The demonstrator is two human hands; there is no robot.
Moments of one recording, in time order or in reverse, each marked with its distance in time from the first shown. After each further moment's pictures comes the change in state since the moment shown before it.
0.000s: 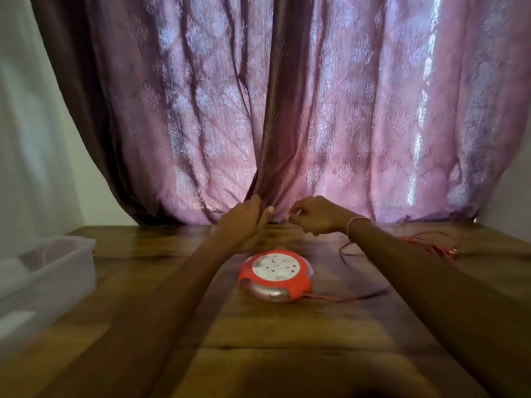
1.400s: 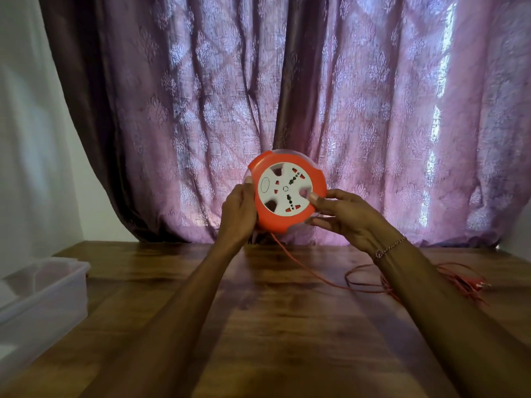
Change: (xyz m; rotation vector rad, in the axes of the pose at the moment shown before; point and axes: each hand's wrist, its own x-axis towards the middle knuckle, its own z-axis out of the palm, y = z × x) left_hand 0.049 -0.007 -0.016 -0.771 0.401 -0.367; right_hand 0.010 -0.003 -0.031 1.198 0.230 0.229
